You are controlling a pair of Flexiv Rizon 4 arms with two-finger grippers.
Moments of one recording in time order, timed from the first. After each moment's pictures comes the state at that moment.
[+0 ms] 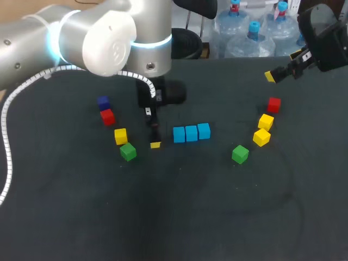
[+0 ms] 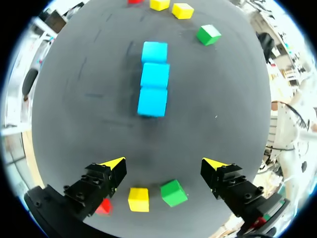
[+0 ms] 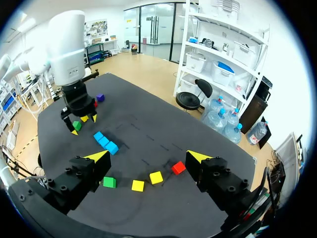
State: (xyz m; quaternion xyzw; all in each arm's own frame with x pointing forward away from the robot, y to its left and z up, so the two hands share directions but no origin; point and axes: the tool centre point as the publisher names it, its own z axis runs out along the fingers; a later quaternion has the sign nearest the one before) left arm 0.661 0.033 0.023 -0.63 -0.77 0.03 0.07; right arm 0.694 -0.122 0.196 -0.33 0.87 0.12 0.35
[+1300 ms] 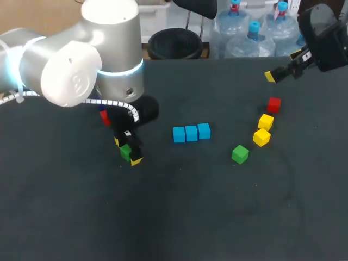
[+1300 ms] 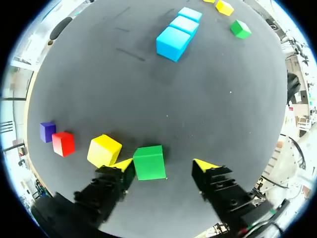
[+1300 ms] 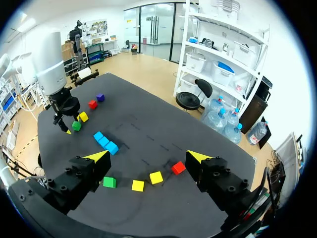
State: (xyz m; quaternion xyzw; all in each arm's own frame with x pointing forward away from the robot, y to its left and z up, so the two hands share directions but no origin) left arm 0.612 0.084 0.005 -0.48 -0.87 0.01 0.05; right arm 0.694 -0.122 0.196 -0.33 0.87 0.12 0.35
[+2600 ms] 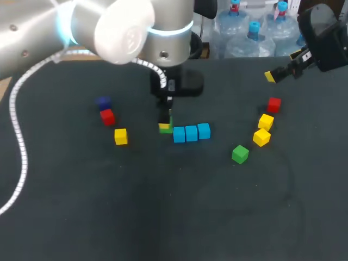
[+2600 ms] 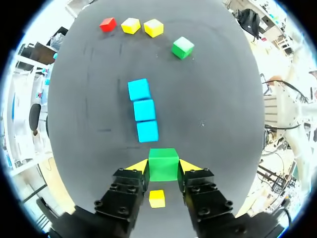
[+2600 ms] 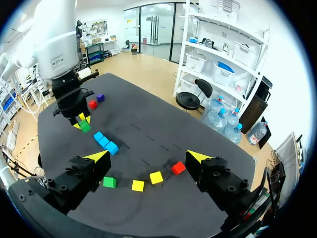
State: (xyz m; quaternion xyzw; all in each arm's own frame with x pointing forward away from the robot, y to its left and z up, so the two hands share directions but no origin) left arm 0.669 -0.009 0.067 -0.73 -0.68 -0.01 0.04; right arm 0.694 -0.122 0.196 -0.33 0.87 0.12 0.35
